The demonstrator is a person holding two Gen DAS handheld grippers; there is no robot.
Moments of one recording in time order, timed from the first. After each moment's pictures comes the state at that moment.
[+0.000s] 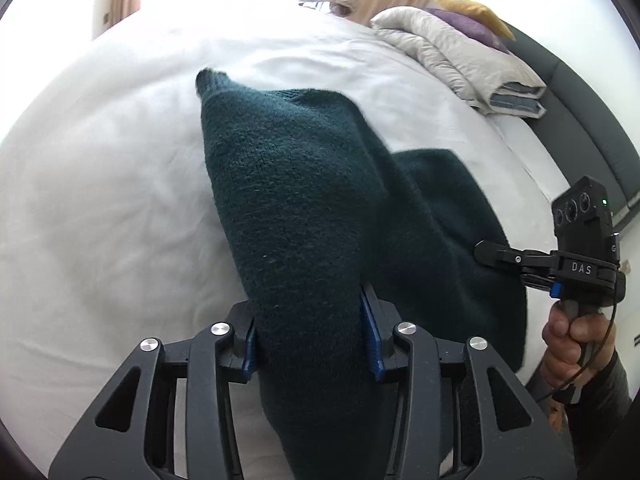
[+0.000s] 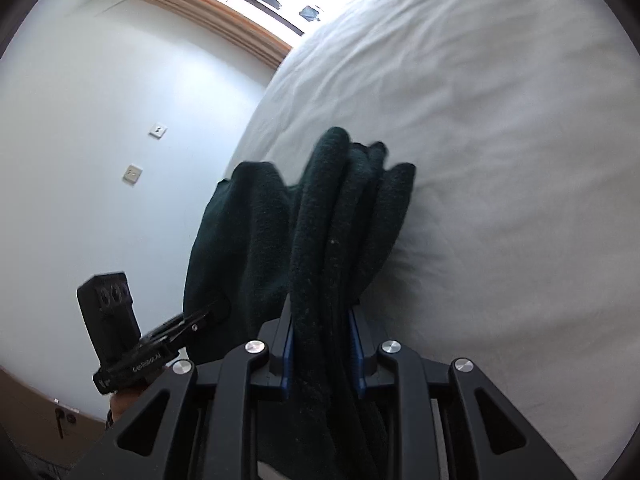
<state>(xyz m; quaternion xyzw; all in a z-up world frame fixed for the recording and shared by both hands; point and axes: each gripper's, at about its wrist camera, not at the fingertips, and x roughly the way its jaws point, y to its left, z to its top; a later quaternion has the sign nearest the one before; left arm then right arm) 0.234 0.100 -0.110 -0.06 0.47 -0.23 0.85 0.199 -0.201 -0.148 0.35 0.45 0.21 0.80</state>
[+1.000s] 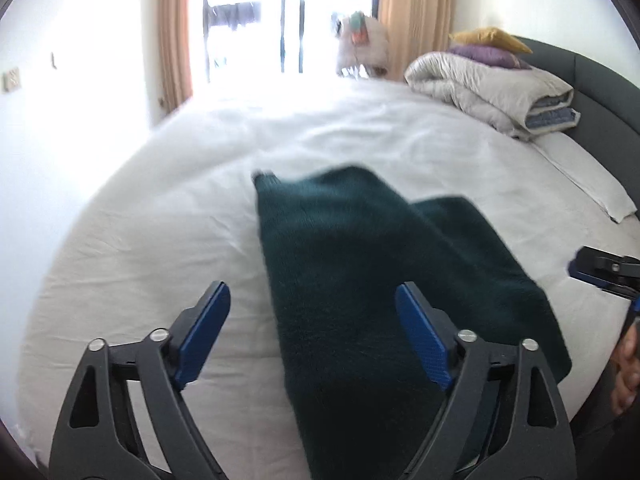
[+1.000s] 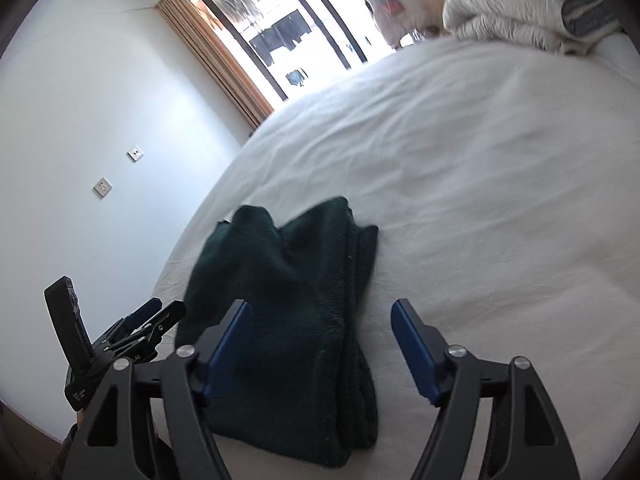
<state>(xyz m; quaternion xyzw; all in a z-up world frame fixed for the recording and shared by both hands) 0.167 0.084 -0.071 0.03 0.33 -0.10 0.94 0.102 -0.198 -0.073 0.24 0.34 0.11 0.90</state>
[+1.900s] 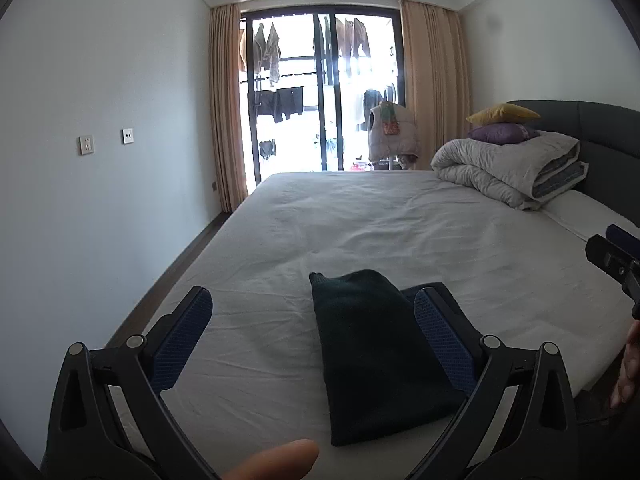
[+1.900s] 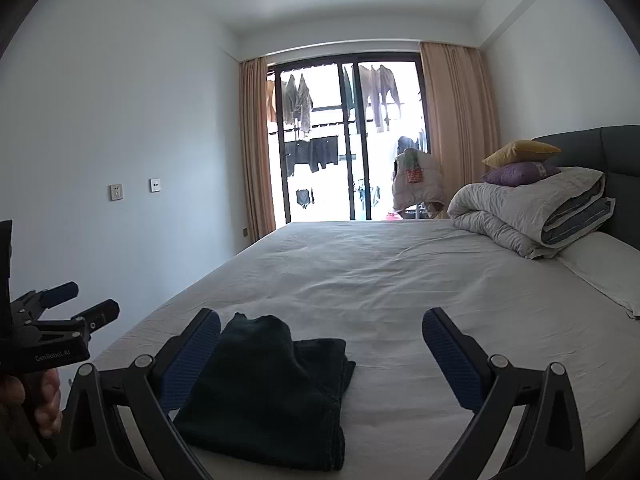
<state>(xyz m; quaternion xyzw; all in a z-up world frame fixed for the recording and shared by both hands) 0.006 0.100 0.049 0.03 0.19 -0.04 0.98 -0.013 -0.144 0.053 0.04 0.13 0.05 0.99</state>
